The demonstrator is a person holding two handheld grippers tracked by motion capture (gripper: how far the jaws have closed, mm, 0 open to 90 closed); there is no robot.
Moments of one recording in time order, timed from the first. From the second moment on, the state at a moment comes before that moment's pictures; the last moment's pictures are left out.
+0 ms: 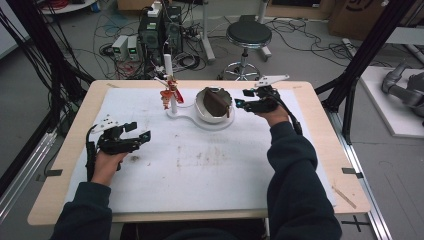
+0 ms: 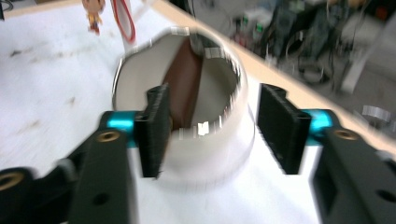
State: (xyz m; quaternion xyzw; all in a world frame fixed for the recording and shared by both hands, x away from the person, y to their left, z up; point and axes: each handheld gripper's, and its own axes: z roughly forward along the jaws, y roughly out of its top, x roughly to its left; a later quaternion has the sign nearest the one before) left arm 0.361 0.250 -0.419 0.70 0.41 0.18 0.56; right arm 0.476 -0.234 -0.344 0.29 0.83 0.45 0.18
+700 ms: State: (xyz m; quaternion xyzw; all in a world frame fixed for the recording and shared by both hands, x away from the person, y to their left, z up) left arm 0.362 0.250 -0.419 0.70 0.40 0.20 0.56; right arm 0.373 -0.317 -0.403 0.39 0.79 0.42 0.23
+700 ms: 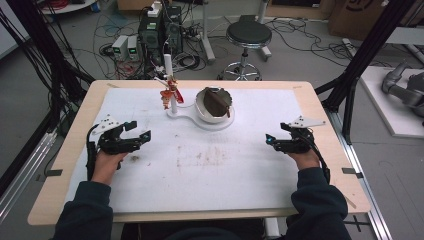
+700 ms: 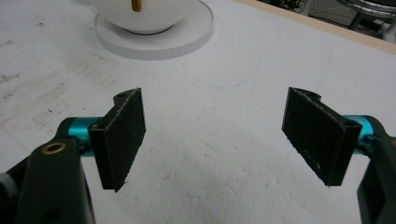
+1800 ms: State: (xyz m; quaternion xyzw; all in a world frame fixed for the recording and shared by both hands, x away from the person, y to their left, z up) left arm 0.360 0.257 -0.419 0.68 0.41 0.21 0.57; right arm 0.360 -0.329 -0.406 0.42 0.76 0.44 0.23
